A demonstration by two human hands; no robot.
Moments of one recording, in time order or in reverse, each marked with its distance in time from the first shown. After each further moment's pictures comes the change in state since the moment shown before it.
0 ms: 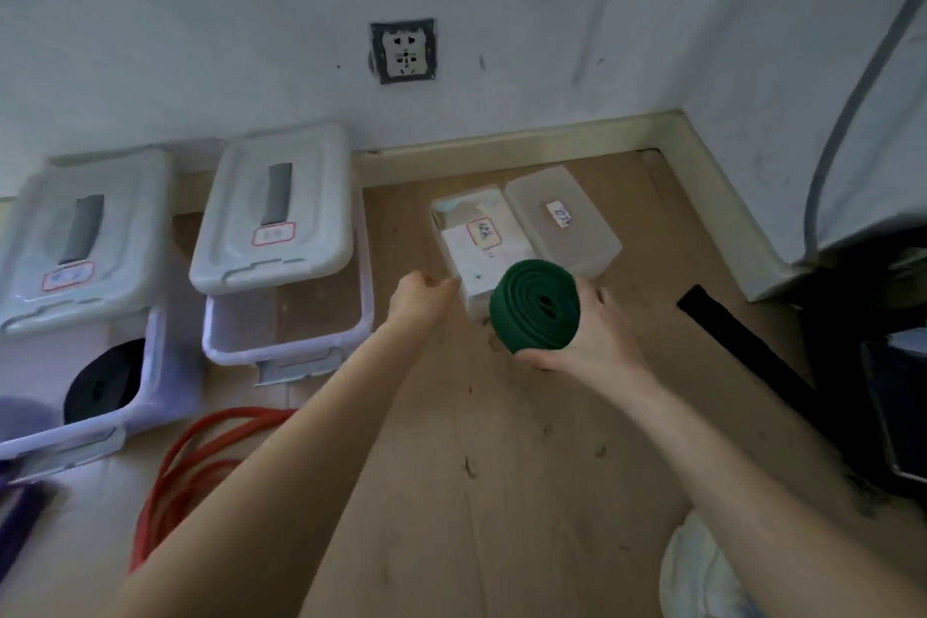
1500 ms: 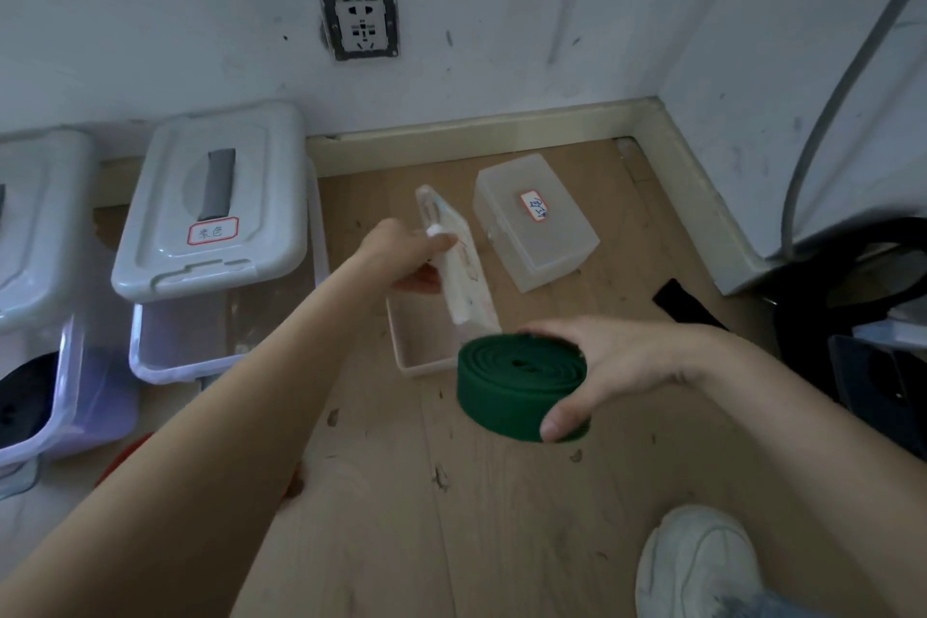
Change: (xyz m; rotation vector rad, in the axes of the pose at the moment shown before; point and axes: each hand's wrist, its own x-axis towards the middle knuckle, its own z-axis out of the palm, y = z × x) left_hand 0.040 0.044 -0.003 0.067 -0.176 -0.011; right_hand 0.011 -0.002 -0.059 -0.063 -0.864 -0.150
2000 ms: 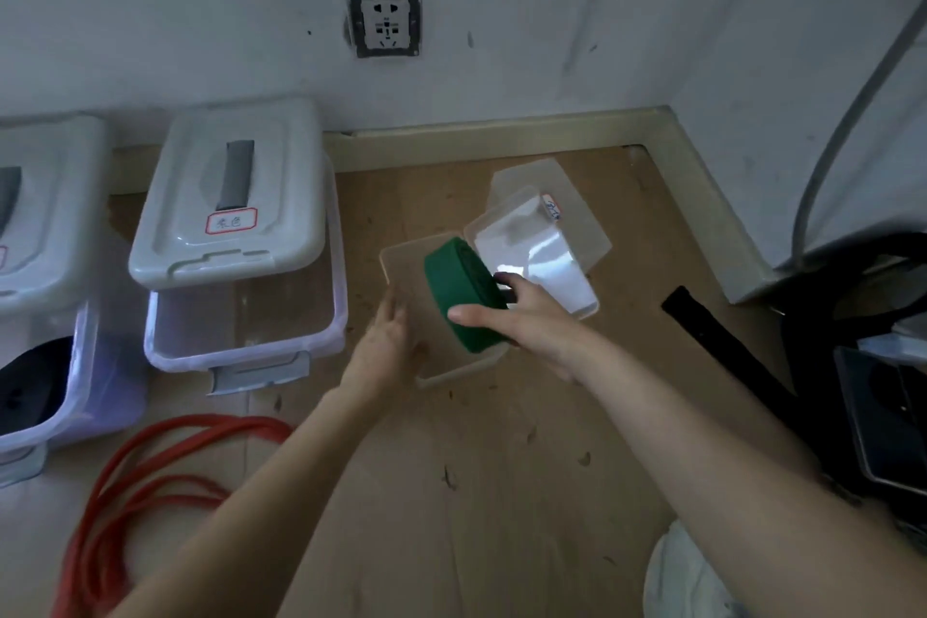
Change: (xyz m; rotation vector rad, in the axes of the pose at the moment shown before) left_hand -0.016 -0.115 0.014 0.661 0.097 0.343; right_hand 0.081 -0.019 0.032 0.570 0.468 0.006
